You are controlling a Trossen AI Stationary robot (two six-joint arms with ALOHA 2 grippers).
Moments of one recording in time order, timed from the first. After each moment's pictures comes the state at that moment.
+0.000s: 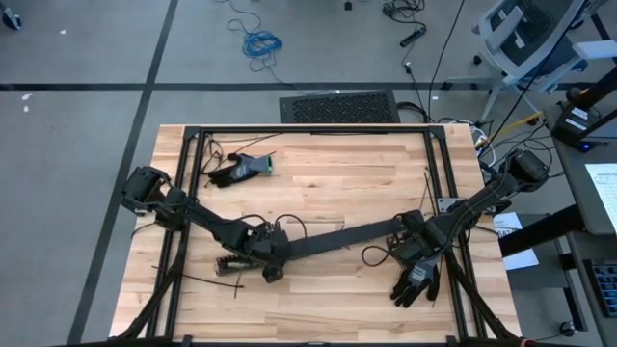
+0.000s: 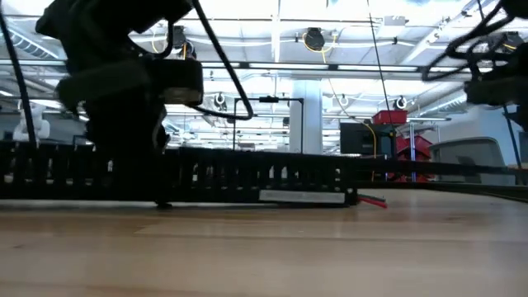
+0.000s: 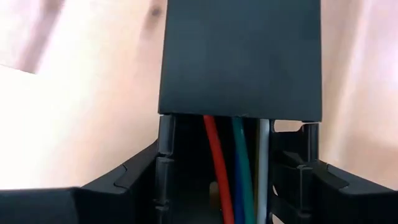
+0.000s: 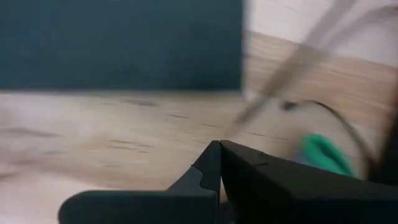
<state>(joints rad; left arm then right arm) -0.37 1.69 0.86 -0.27 -0.17 -0.62 0.58 1.32 0.71 -1.01 0.14 1.94</state>
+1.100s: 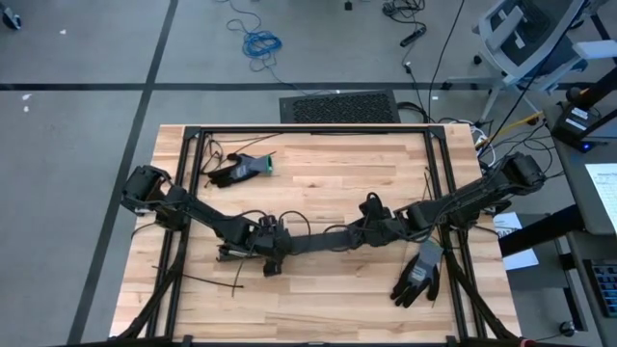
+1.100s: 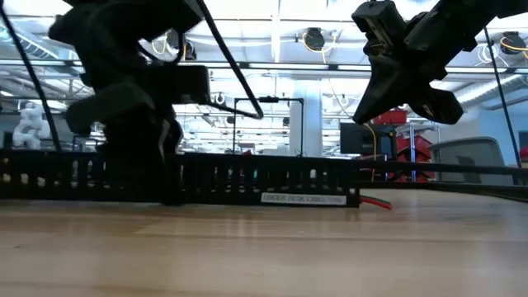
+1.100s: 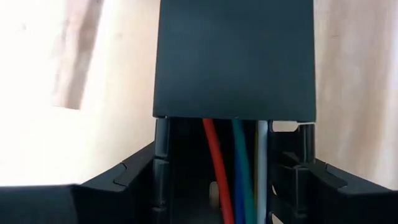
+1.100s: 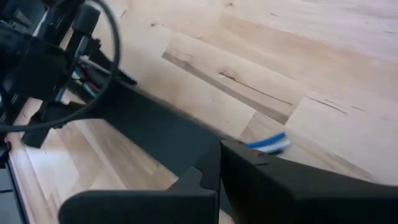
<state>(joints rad) -0.33 1.69 0.86 -0.28 -0.21 -0.41 0.33 1.38 0.77 -0.26 0.44 1.27</state>
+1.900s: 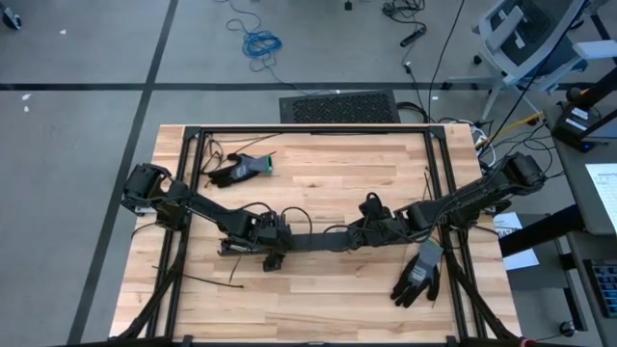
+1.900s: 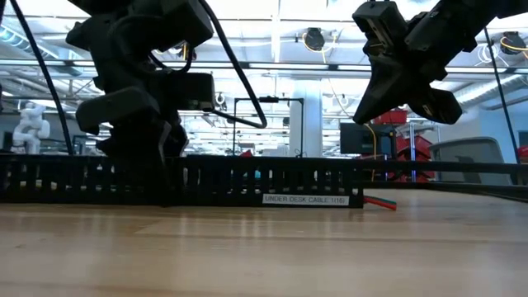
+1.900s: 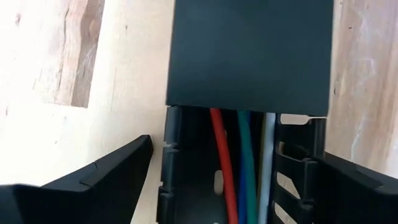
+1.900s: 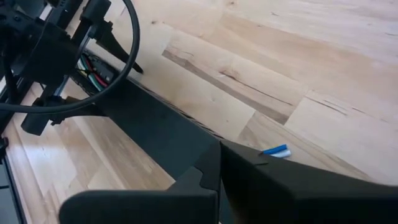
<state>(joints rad) -0.26 1.69 0.86 -0.32 -0.11 -0.35 0.33 1.38 0.77 -0.26 0.44 1.25</state>
